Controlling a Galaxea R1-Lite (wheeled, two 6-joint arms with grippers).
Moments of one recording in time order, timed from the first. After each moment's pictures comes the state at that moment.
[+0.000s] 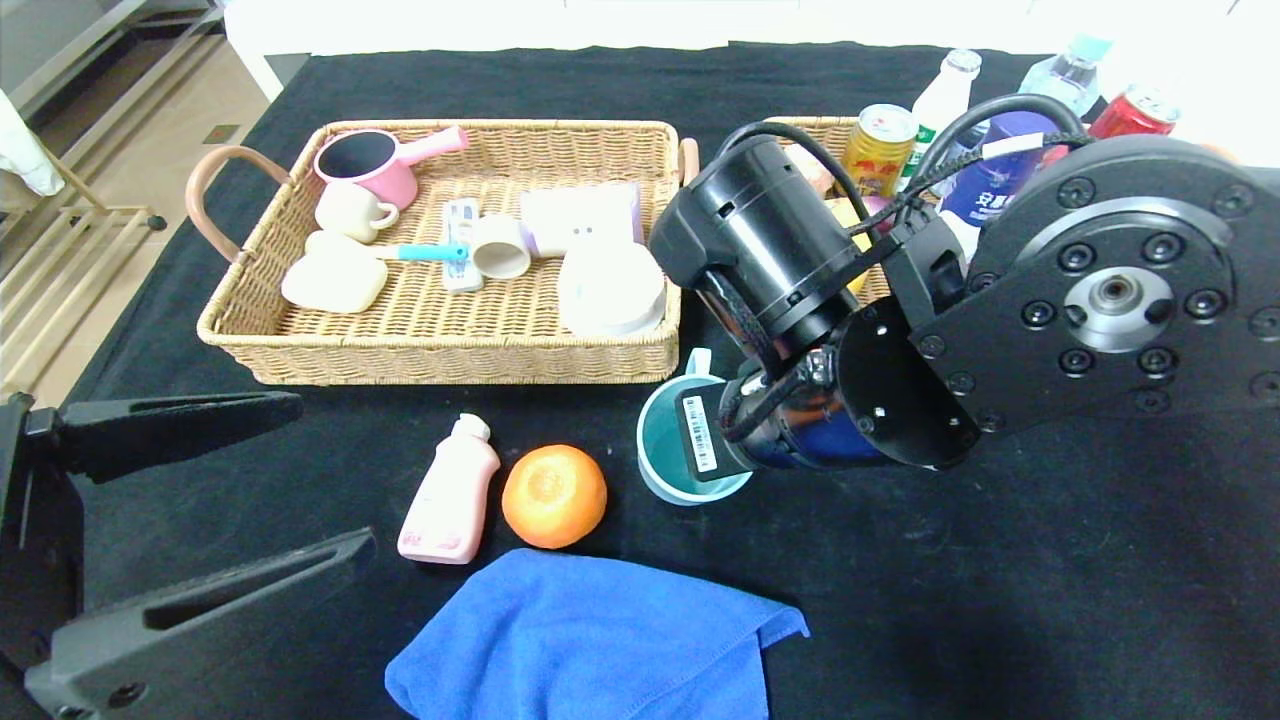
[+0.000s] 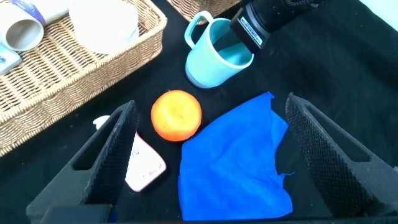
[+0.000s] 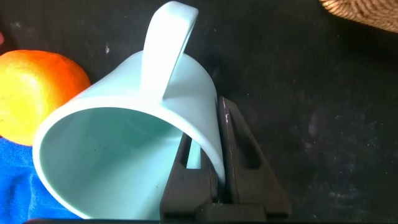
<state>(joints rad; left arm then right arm) -0.37 0.96 -0.72 -0.12 -0.42 0.15 0.91 2.02 -1.97 0.75 -0.47 0.46</state>
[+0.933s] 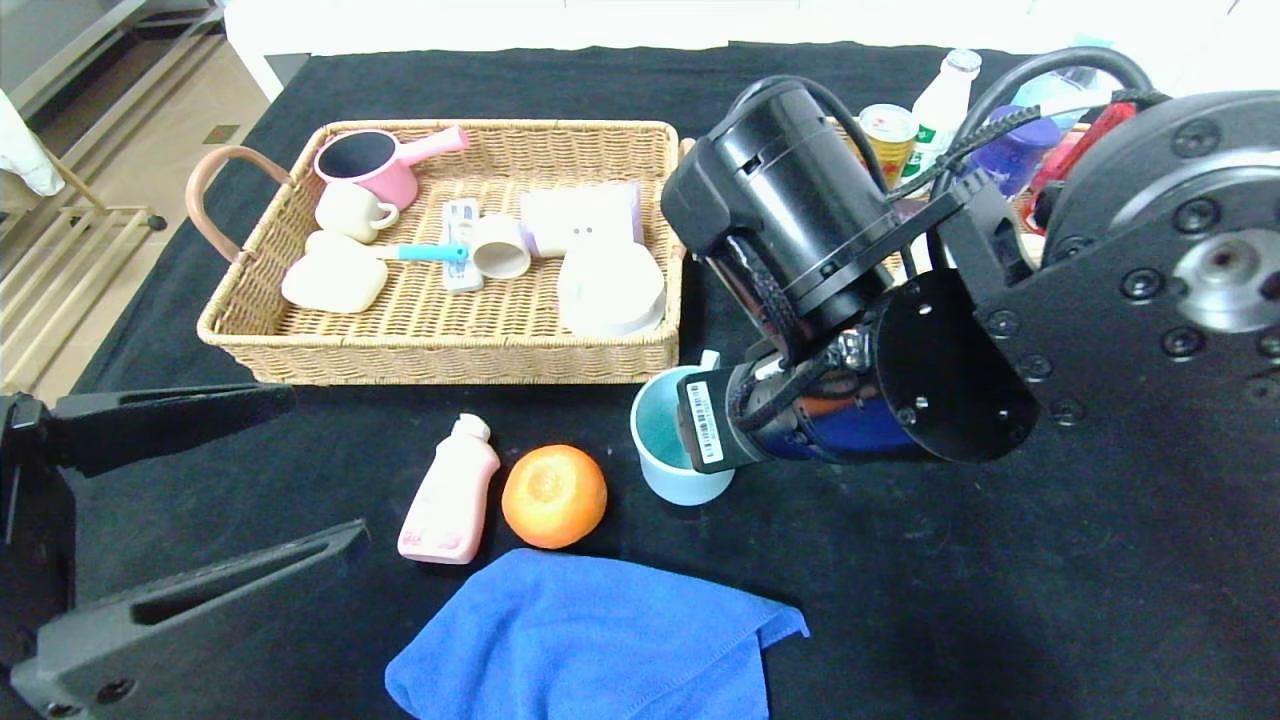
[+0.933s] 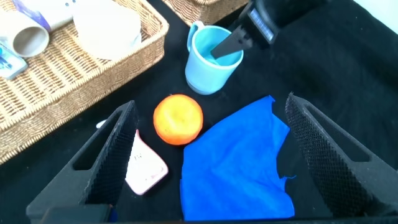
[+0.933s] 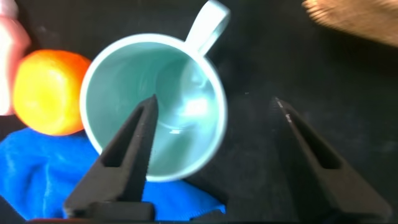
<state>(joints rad) -0.37 0.95 -0.71 -0.15 -0.42 0.15 0.94 1.98 -1.96 0.75 -0.49 0.44</state>
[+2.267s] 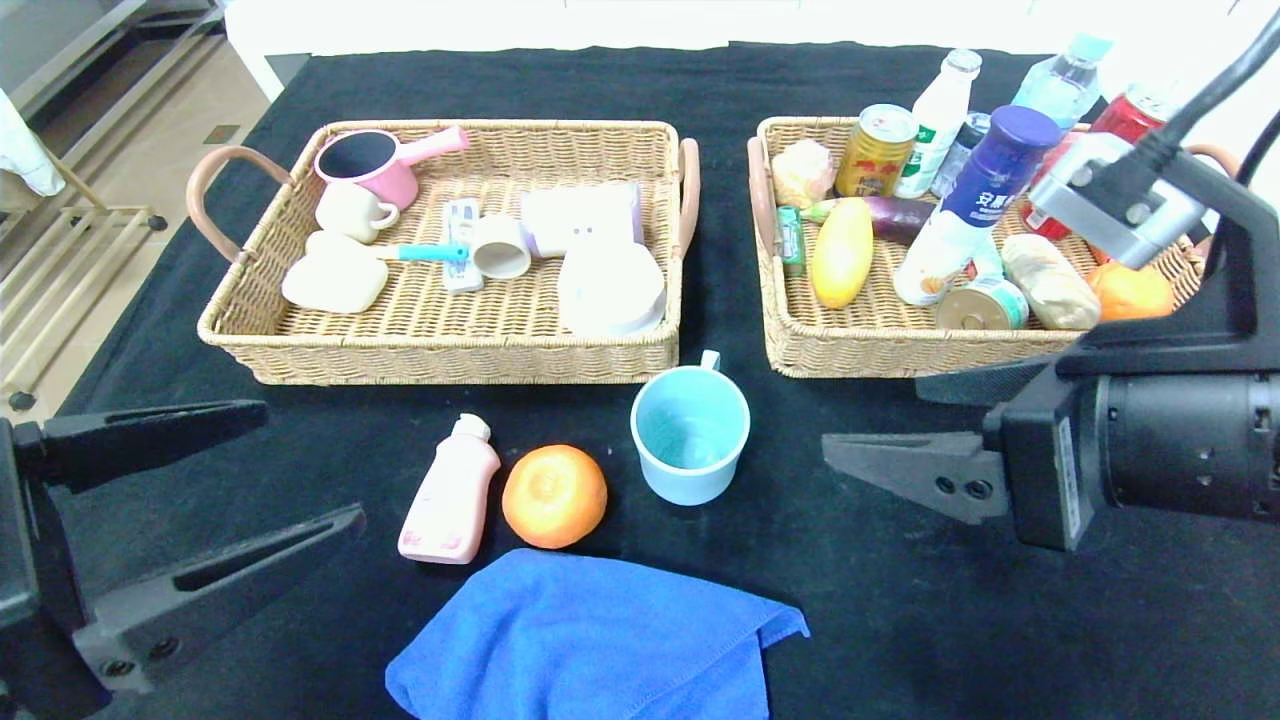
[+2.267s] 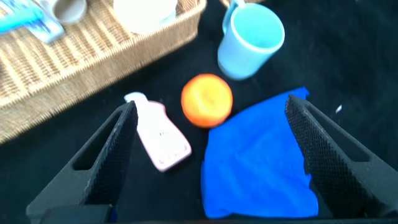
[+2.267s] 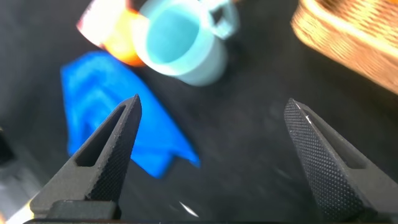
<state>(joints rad) -0.33 0.95 -0.68 -0.13 -0.31 0.15 0.74 1.40 -1.17 0.17 0.01 0.06</state>
